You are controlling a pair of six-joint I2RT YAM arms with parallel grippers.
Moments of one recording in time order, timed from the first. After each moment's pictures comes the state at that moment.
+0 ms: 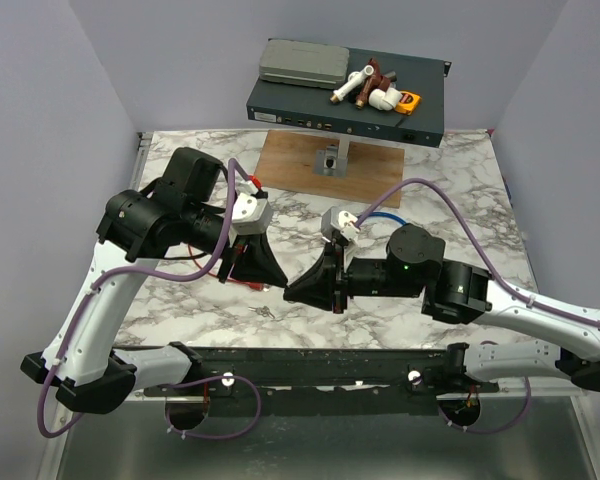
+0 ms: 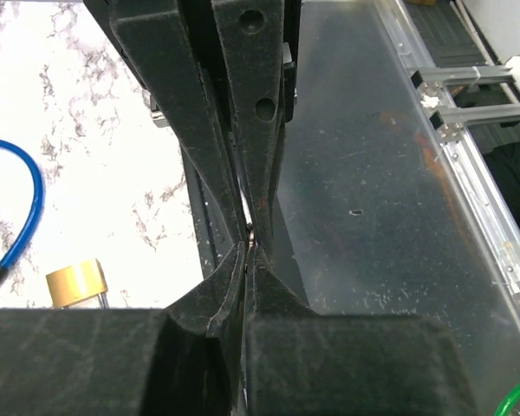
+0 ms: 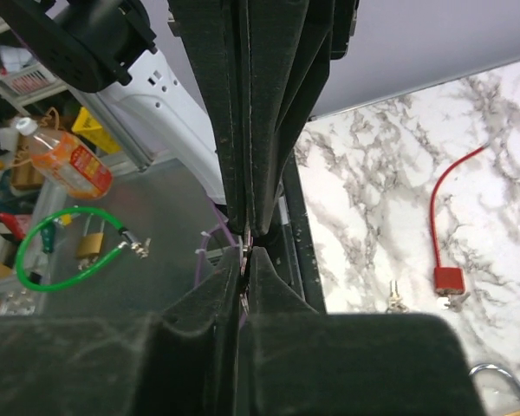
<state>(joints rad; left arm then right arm) -0.57 1.21 1.74 -1.41 1.21 0.64 1.24 1.08 1.16 -0.16 -0.24 0.23</state>
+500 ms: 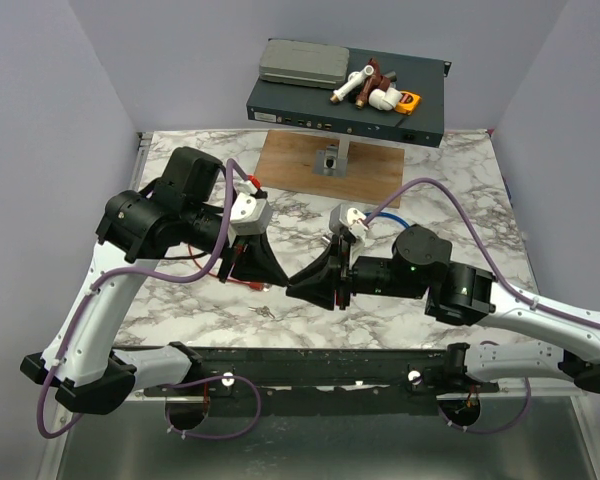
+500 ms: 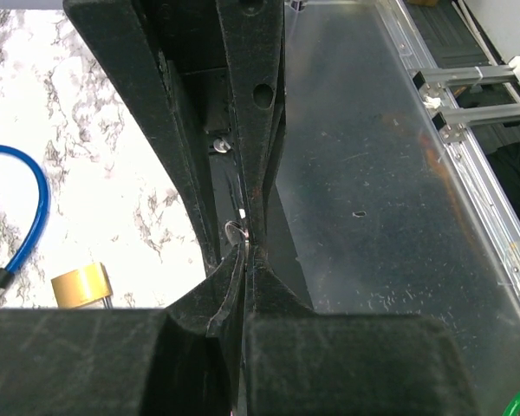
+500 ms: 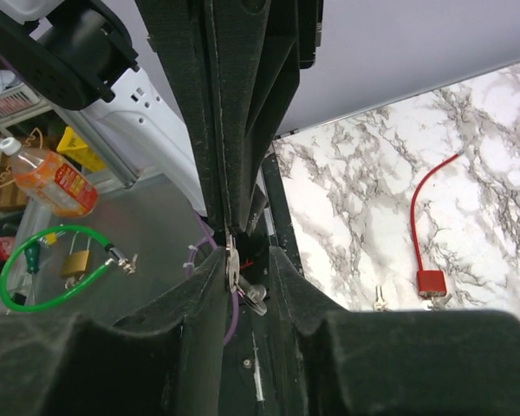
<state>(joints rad) -0.57 1.21 1.74 -1.39 1.22 0.64 1.23 1.05 1.13 -0.12 -0.20 0.24</state>
